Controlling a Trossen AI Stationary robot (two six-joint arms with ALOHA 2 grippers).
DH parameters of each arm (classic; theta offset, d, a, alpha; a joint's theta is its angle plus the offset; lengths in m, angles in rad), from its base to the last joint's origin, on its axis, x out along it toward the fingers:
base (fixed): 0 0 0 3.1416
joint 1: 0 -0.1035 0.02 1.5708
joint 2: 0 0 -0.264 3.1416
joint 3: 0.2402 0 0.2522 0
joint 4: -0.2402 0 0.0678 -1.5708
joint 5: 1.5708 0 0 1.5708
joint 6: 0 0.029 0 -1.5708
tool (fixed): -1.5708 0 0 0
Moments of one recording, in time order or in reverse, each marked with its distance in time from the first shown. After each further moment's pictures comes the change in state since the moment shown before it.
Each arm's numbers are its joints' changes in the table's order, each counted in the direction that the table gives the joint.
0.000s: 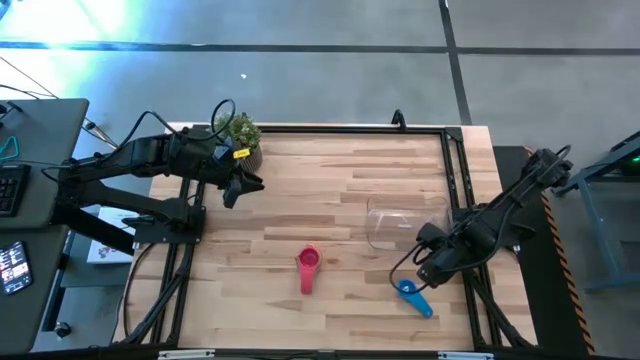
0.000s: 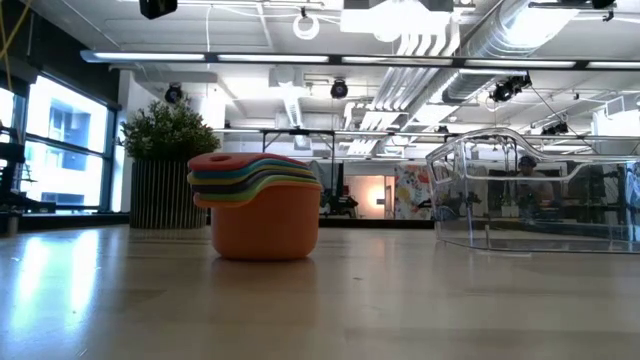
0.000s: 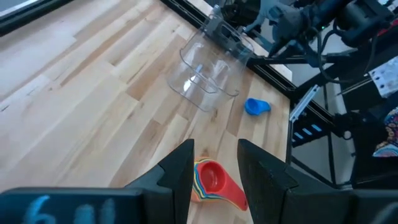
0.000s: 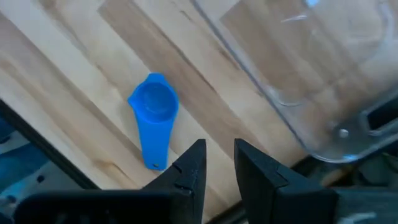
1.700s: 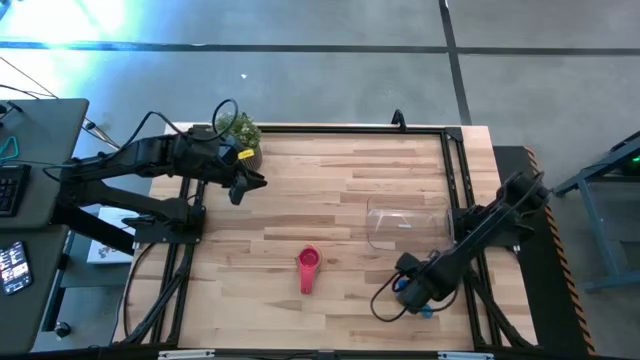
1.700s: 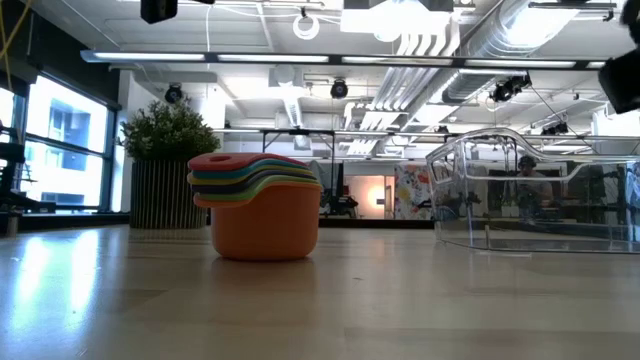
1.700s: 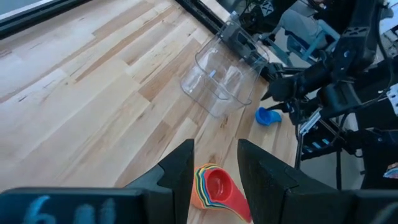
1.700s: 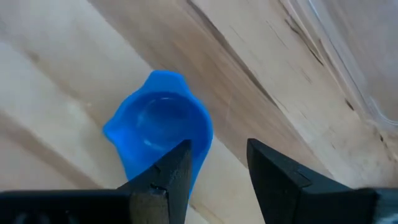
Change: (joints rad) left arm 0.000 0.022 0.000 0.001 0.060 -0.062; right arm -0.057 0.366 -0.149 0.404 0.020 0.054
